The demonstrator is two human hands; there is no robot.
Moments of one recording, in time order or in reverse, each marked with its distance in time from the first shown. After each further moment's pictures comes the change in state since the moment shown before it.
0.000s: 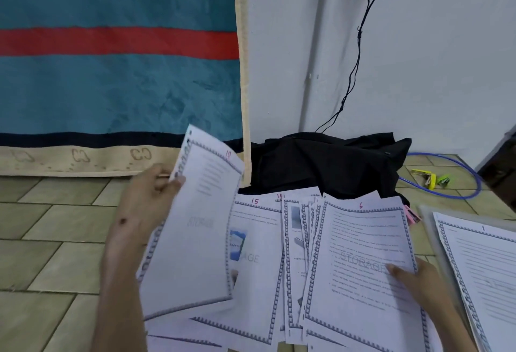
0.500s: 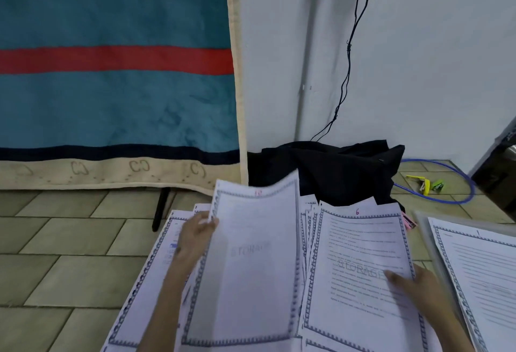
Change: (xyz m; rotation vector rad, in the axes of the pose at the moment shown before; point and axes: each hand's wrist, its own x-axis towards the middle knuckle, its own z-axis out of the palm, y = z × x) left_hand 0.007 -0.066 0.095 -0.202 -0.187 -0.233; right_hand -0.006 -0.005 -0.006 0.072 -0.025 0.000
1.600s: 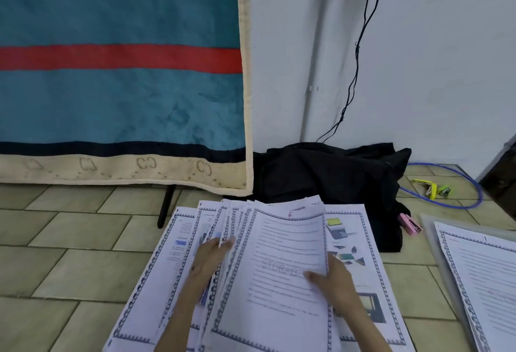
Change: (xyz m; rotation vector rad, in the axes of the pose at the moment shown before) left_hand 0.006 -0.058 0.026 -0.039 -0.187 -0.181; right_hand -0.030 -0.045 0.120 0.080 -0.319 -0.095
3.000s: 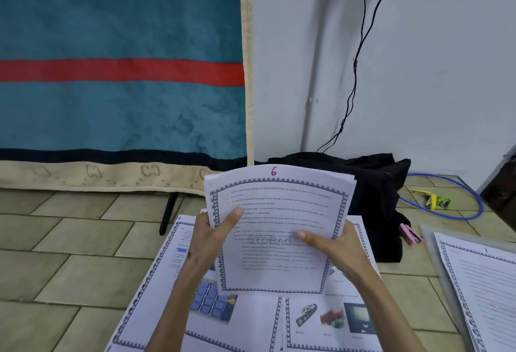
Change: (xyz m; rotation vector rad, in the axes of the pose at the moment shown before) left_hand -0.076 0.097 -0.008 -0.332 0.101 0.535; right_hand -0.019 -0.097 -0.038 0.394 -0.102 -0.448
